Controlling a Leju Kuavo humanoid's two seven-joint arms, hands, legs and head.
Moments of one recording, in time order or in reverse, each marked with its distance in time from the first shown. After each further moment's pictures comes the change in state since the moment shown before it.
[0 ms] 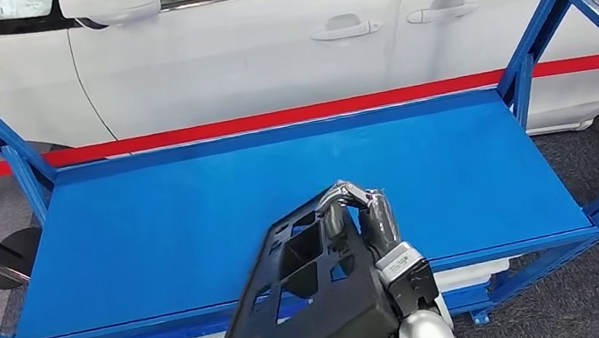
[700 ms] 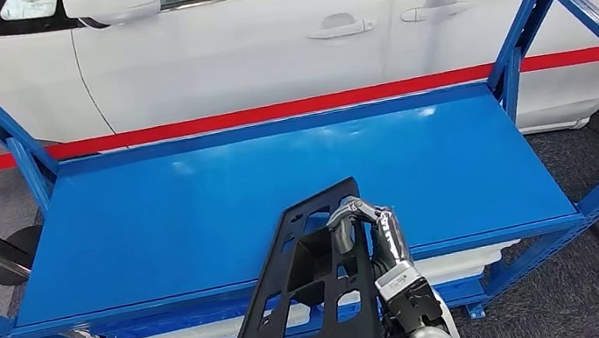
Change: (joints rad) left arm 0.009 -0.017 0.026 0.008 -0.064 -0.011 0.026; right arm 0.077 -0.007 -0.030 -0.003 0.072 0.005 -0.012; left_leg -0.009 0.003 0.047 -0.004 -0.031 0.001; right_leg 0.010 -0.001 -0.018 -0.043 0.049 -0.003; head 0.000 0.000
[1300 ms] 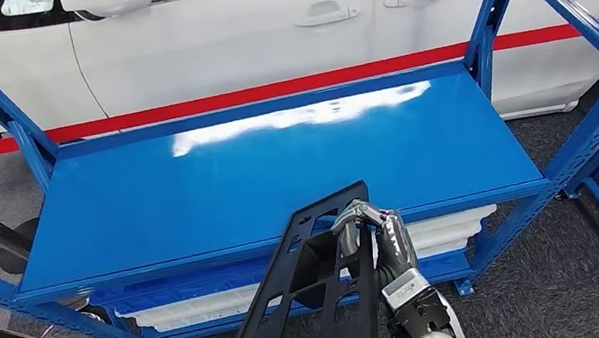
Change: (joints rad) left arm 0.001 -0.002 0.006 0.001 -0.023 -0.008 0.004; right arm 0.020 -0.008 -0.011 -0.033 0.015 0.019 -0.004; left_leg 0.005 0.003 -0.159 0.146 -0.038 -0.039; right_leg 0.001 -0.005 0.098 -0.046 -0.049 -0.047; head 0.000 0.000
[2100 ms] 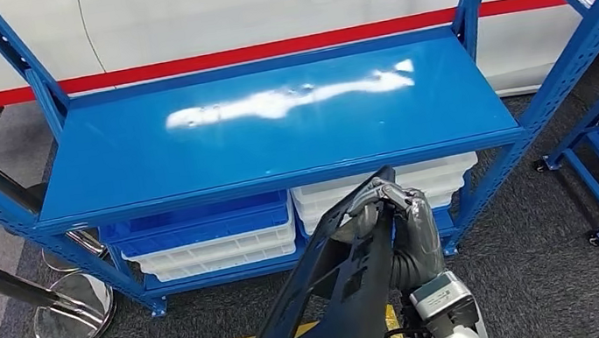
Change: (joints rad) left arm 0.003 0.008 0.021 0.002 -0.038 0.000 -0.001; right arm -0.009 -0.018 -0.032 -0.149 0.029 -0.022 0.010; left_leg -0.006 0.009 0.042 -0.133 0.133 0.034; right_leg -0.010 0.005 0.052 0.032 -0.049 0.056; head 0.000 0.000
